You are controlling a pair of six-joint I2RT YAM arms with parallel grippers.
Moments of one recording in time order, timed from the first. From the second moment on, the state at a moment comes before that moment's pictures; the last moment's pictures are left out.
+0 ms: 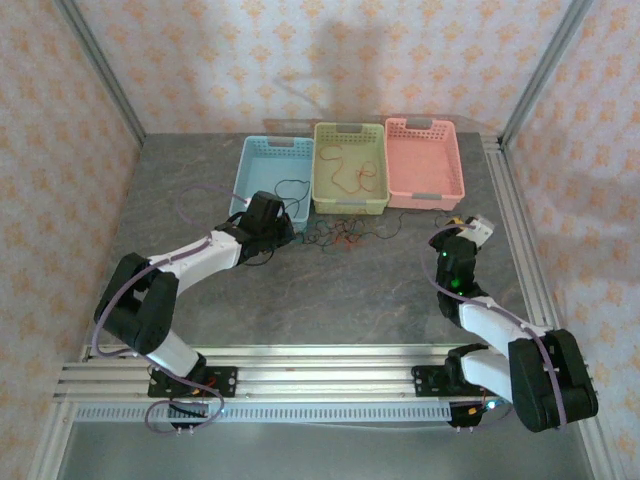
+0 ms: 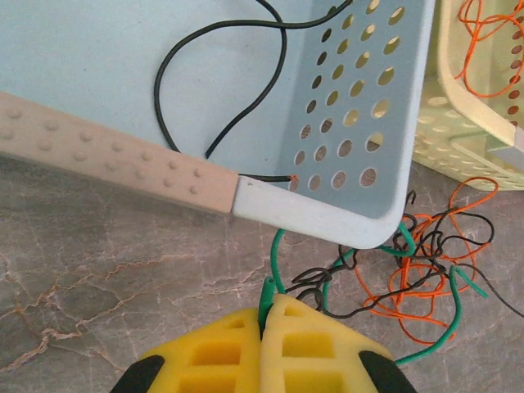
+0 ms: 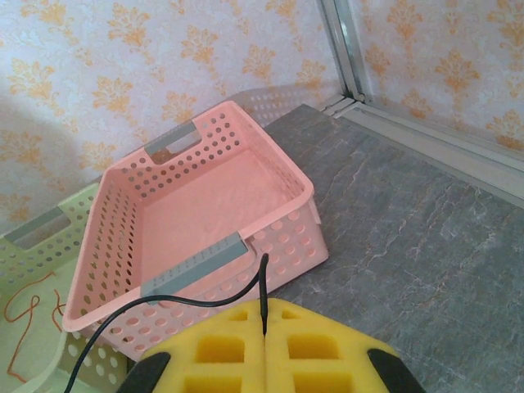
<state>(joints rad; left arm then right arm) -0.44 1.57 0.93 -0.20 0.01 -0.85 0.21 1.09 0.27 0.62 0.49 0.50</state>
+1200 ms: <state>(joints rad) -0.44 1.62 0.93 -0.18 0.05 -0.86 0.21 1.18 1.69 0.06 0.02 0.59</state>
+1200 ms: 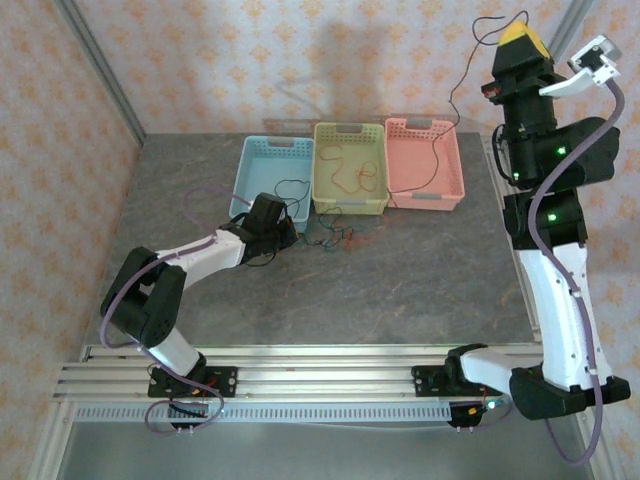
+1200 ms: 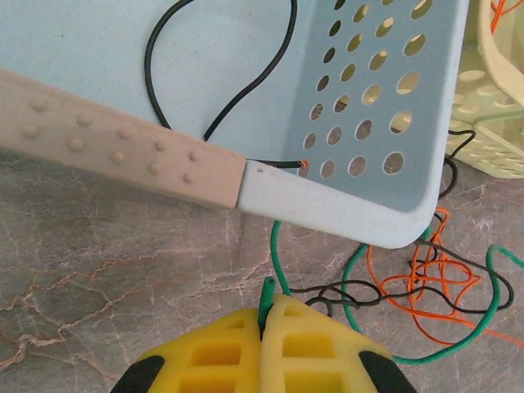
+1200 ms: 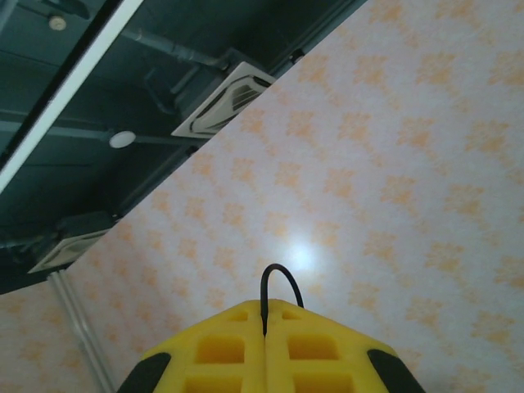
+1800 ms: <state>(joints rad) -0.44 1.63 0.93 -0.17 0.06 -0.86 0.21 1.58 2.52 0.16 -0.09 0.88</state>
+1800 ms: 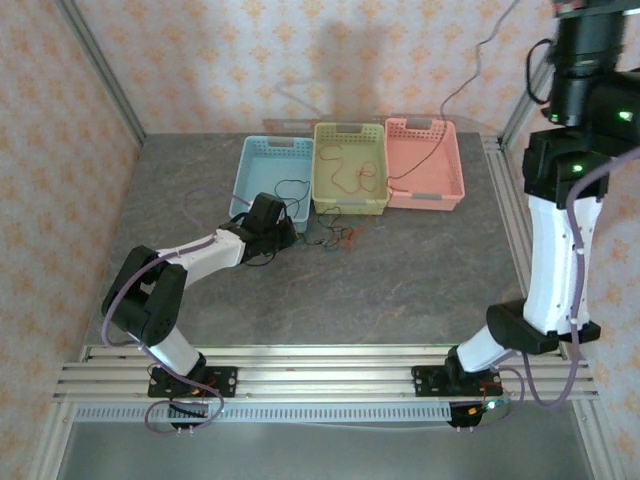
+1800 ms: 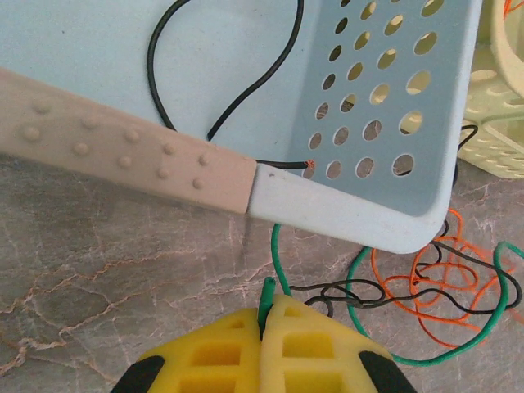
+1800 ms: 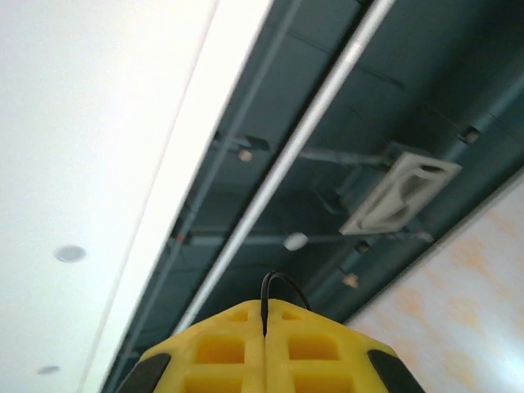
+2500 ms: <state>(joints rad) -0.44 1.64 0.93 -0.17 0.07 -0.86 0.21 1.15 1.88 0.21 -0.09 0.88</state>
